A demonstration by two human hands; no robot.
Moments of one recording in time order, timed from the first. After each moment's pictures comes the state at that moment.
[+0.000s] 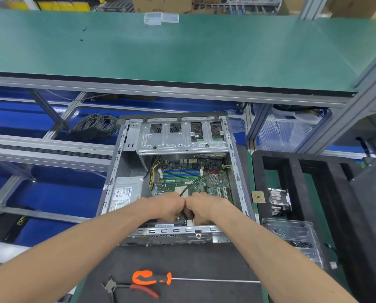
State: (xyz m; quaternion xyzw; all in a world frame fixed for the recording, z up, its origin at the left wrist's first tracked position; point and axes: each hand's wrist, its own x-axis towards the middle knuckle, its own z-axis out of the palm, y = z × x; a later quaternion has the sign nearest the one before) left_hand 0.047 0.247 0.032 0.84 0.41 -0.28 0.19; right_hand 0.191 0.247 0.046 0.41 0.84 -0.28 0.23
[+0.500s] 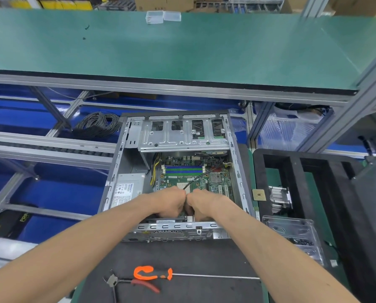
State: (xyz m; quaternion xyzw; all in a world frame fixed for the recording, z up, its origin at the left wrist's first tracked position) left_hand 0.049 0.244 0.044 0.82 0.47 -0.24 0.22; right_hand 0.191 0.249 0.042 0.41 0.84 -0.26 0.24
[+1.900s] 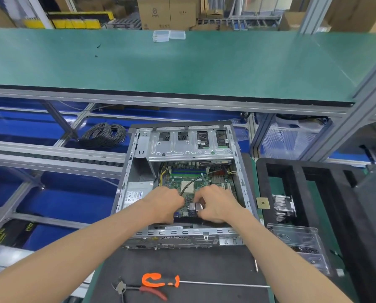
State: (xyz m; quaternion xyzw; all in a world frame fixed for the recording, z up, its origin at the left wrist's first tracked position) left_hand 0.025 0.230 0.075 0.86 0.44 -0.24 0.03; right_hand 0.210 0.235 0.077 0.50 0.83 -0.24 0.02
